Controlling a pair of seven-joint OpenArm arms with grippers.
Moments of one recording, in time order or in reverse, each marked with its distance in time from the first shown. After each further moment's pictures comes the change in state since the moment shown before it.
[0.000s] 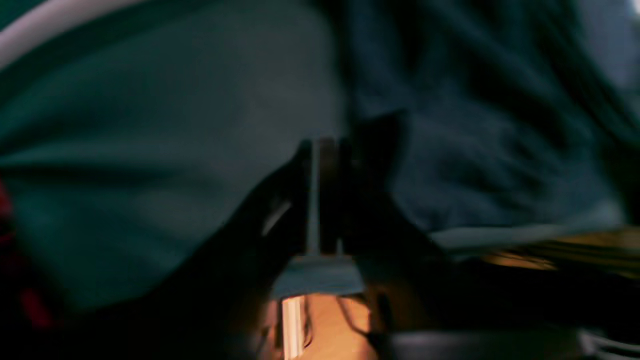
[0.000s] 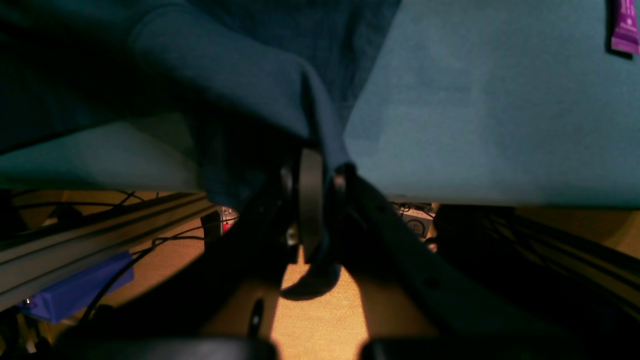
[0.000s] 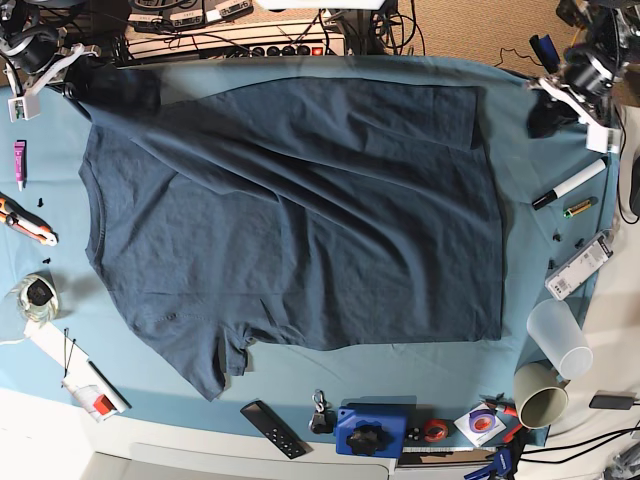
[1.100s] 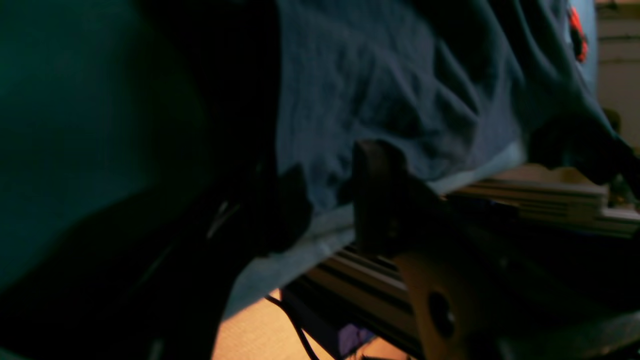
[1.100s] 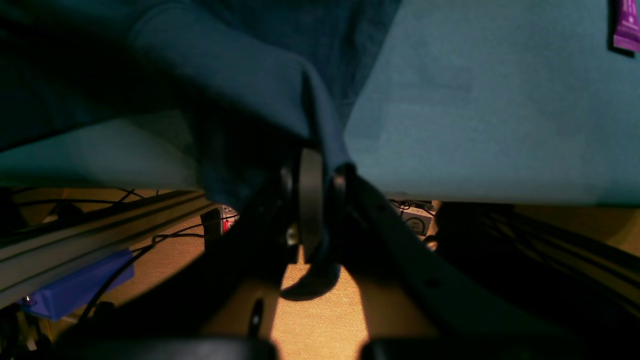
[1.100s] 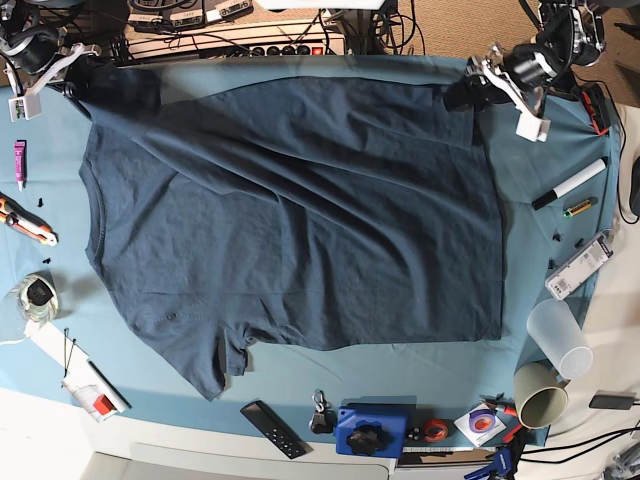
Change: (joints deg) left arm -2.8 2.9 14.0 -9.1 -3.0 3.0 6.6; right arm 0.0 0.0 0.0 0.0 0.0 0.0 -0.5
